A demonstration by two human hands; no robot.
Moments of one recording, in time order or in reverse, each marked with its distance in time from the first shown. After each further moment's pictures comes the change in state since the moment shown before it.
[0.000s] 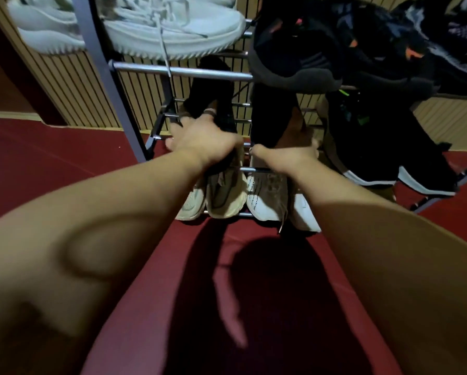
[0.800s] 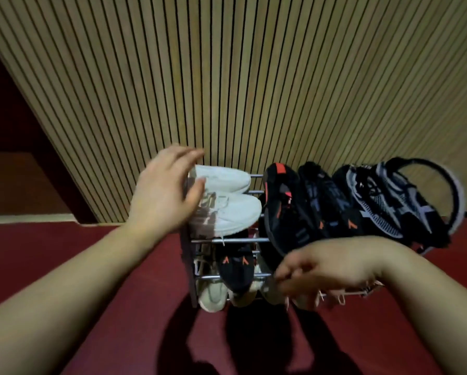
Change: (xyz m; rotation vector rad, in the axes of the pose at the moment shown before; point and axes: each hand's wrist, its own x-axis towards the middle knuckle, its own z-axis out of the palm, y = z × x) left_hand 0.008 -0.007 -0.255 0.017 0.411 0.741; right_hand -0.106 -0.160 -0.196 -0.327 -0.982 -0.170
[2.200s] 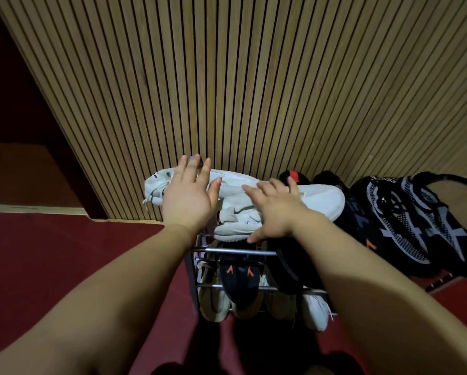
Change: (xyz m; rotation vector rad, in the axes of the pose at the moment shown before) left_hand 0.018 -0.015 0.083 0.200 -0.083 -0.338; right_hand 0.124 -0.011 -0.066 -0.643 0.603 0.024
